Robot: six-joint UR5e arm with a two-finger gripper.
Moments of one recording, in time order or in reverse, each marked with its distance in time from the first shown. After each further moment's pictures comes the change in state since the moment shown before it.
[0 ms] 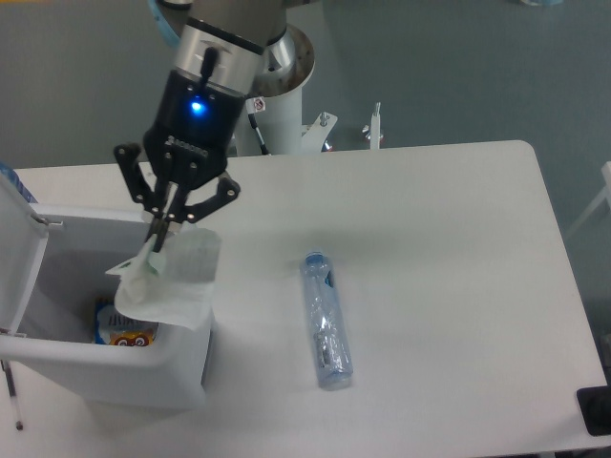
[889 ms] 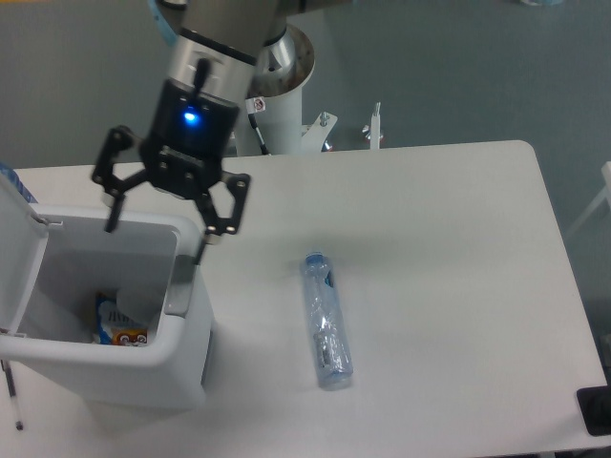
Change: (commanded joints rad) arm 0.120 -0.118 0.107 0.011 0.033 0.009
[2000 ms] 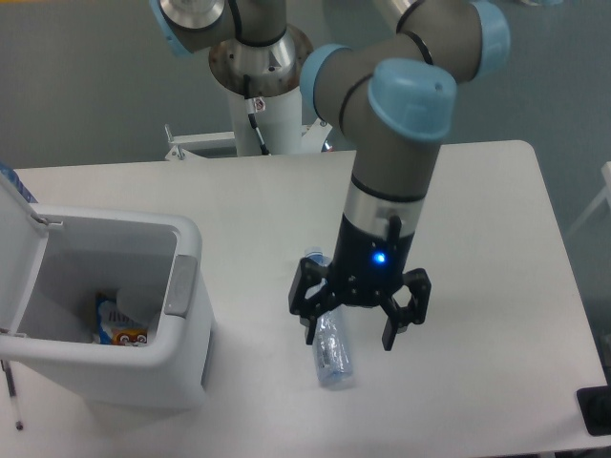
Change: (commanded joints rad) arm 0.074 -0.290 0.235 -0.340 0.324 0.100
